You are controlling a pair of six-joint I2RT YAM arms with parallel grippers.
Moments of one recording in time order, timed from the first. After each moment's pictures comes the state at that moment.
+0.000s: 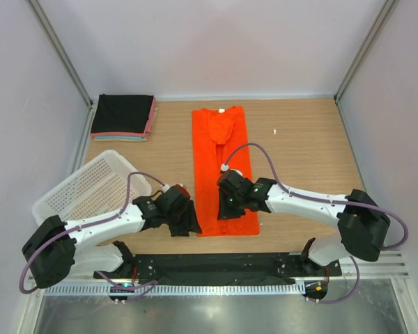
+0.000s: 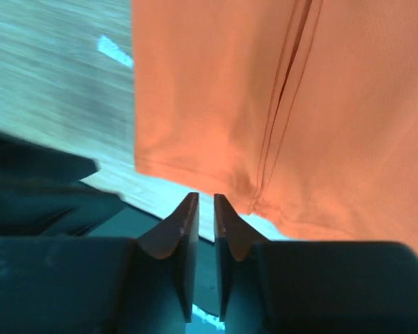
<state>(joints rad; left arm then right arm) -0.88 1.14 0.58 -0.48 0.12 -1.05 0.97 1.47 0.90 -0.50 -0.04 0.84</state>
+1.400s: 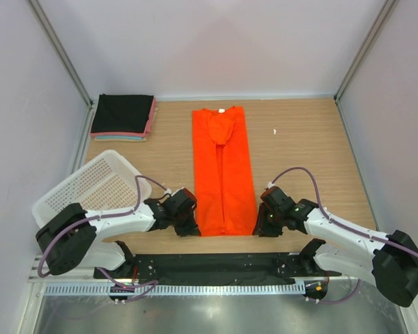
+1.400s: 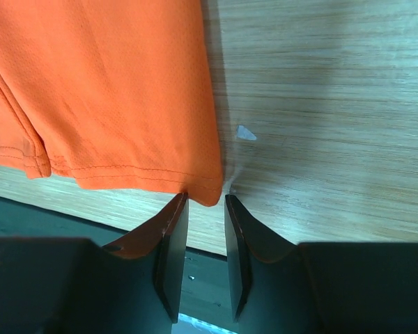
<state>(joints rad) -0.93 1.32 0.54 -0.29 0.07 -1.21 0.72 1.01 0.42 -0.56 -0.10 0.89</state>
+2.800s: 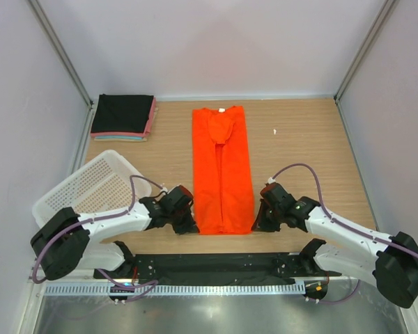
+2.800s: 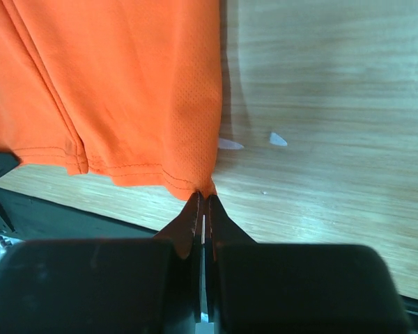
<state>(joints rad) -0.90 1.27 0.54 -0.35 0.08 -1.23 0.72 0.98 0.45 -0.56 -0.10 0.94</state>
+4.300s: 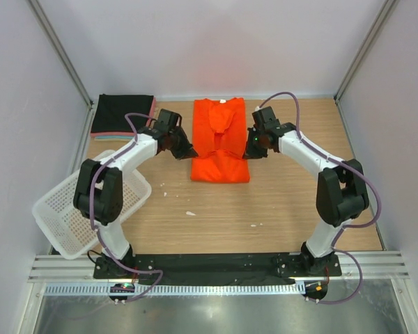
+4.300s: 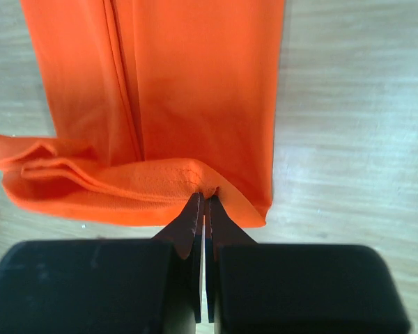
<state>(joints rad) -0.40 1.78 1.32 -0.47 0.24 -0.89 0.39 1.72 1.32 -0.59 -0.09 0.53</state>
